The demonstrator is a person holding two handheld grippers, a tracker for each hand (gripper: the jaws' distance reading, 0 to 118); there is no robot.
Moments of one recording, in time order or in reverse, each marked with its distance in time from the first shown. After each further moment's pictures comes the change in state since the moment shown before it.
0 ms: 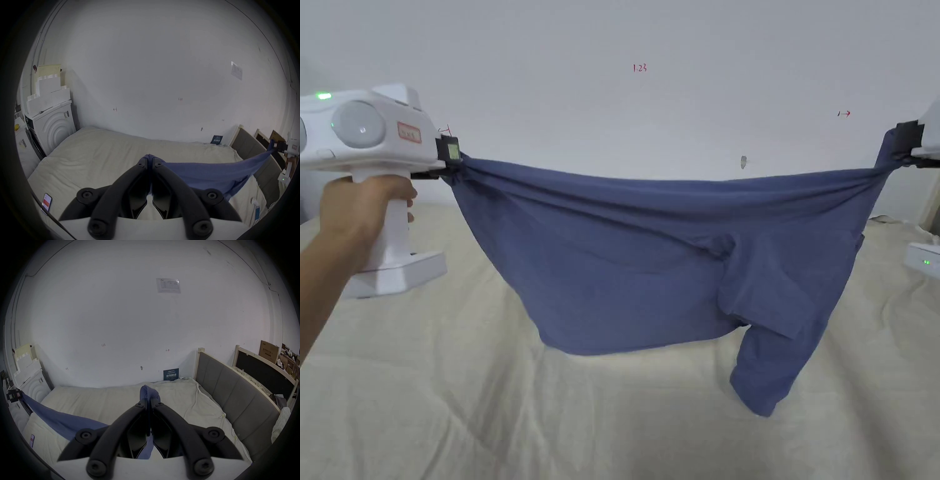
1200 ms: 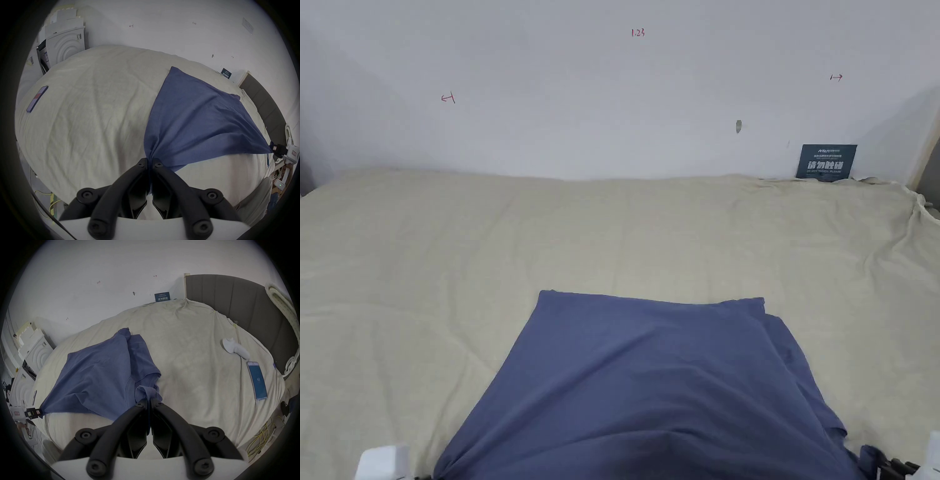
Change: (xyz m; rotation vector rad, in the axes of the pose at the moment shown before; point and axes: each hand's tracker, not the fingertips) left arm -0.085 -0.415 0.133 -0.512 0.024 0.105; right arm 0.046 -0.390 0.173 -0.429 0.038 -0.113
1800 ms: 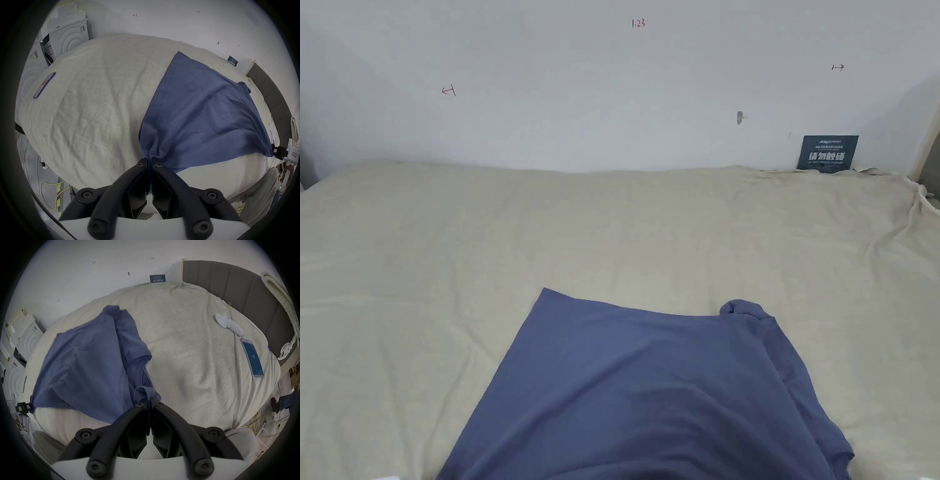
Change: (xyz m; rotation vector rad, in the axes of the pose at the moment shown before) left arm 0.005 -0.035 -0.013 -0.122 0.085 -0.015; right arm 0.006 -0.042 -0.035 -0.173 -0.104 0.038
